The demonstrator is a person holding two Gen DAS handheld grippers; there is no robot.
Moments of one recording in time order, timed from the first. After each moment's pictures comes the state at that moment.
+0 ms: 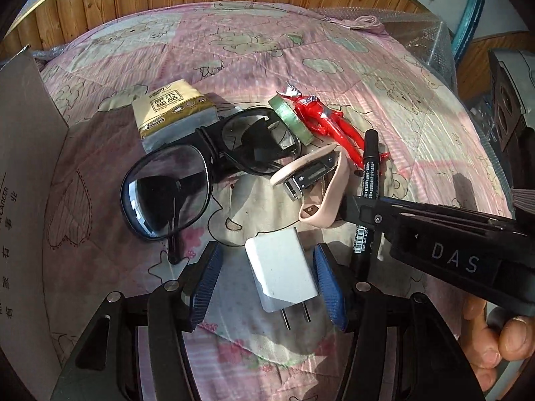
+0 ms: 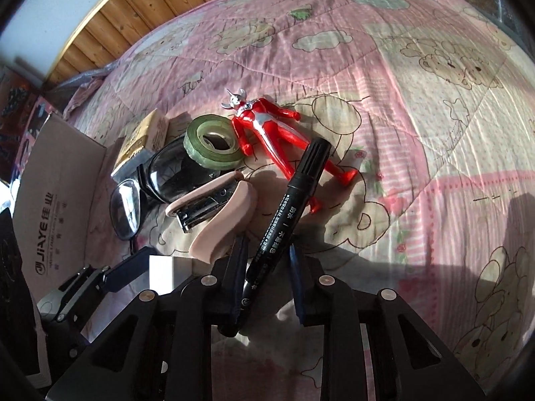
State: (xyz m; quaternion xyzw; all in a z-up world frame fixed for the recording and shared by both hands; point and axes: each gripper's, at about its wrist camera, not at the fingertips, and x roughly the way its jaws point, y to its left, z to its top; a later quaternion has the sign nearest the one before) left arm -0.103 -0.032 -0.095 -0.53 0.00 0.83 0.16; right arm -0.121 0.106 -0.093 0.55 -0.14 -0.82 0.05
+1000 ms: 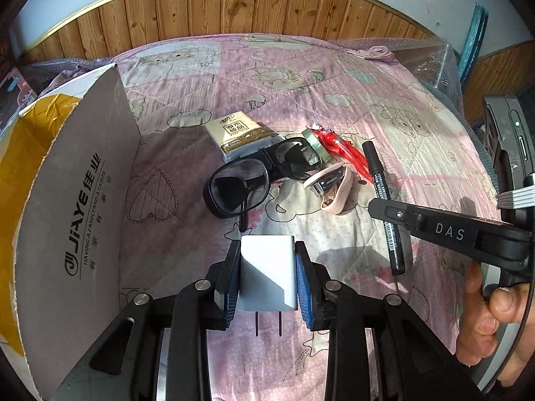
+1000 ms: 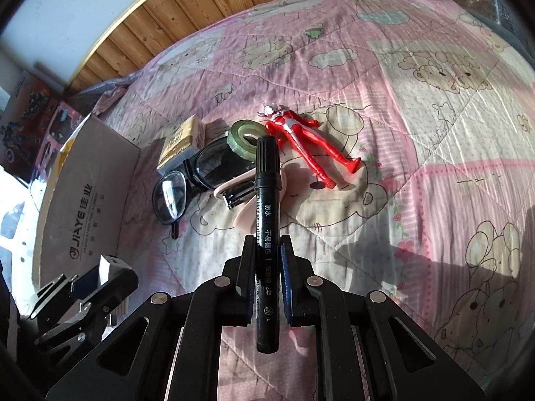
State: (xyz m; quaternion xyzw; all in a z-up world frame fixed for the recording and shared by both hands) left arm -0.055 -0.072 -0.033 -0.50 0.00 0.86 0.12; right arm -0.086 0.099 -0.056 0.53 -0.17 -0.83 0.08
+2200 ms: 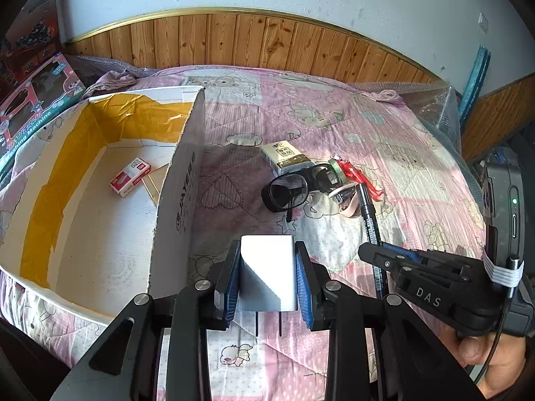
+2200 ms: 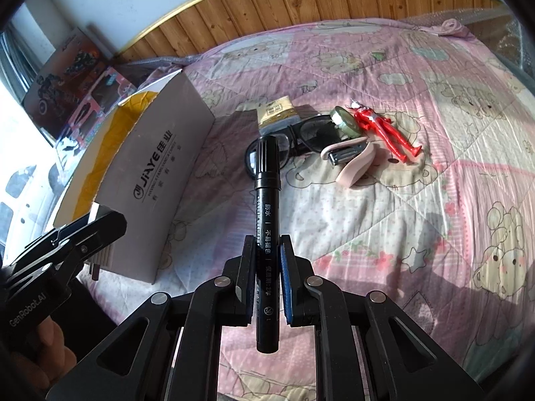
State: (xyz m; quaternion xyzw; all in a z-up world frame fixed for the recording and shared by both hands) left arm 0.009 -0.149 0.023 -0.45 -0.05 0.89 0.09; right arm -0.015 0.015 -0.011 0.49 -0.11 -0.85 0.14
